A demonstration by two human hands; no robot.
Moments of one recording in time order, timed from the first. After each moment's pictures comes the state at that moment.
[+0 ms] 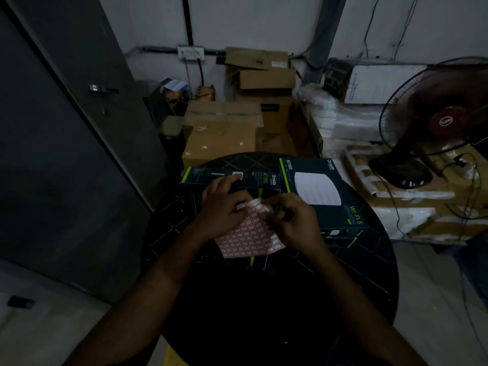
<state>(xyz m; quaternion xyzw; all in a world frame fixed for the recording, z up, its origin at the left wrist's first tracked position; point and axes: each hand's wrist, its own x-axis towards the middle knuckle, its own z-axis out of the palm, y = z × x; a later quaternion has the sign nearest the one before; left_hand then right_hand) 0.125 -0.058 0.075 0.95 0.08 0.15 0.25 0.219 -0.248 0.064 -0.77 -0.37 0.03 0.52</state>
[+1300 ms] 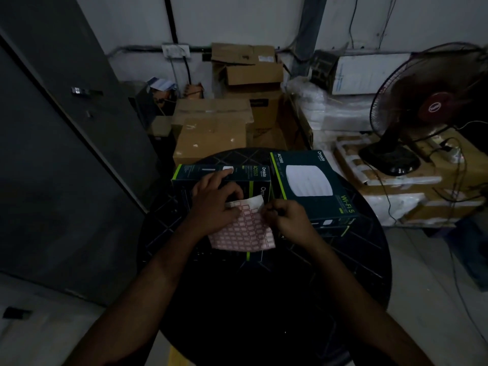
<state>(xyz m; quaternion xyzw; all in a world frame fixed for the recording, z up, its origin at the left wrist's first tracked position) 0.129 -0.057 0.073 0.96 0.09 0.15 0.22 0.223 -0.257 0.056 -0.80 -0.28 0.18 0.50</state>
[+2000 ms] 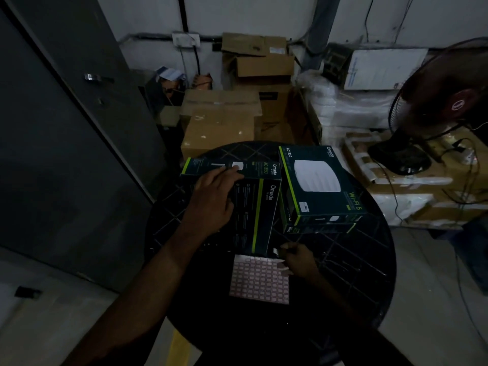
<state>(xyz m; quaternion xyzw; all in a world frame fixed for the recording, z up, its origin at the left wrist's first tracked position) 0.103 -0.052 0.070 0.96 0.08 0.20 0.15 0.194 -0.292 -0.065 -0.84 -0.05 0.30 0.44</state>
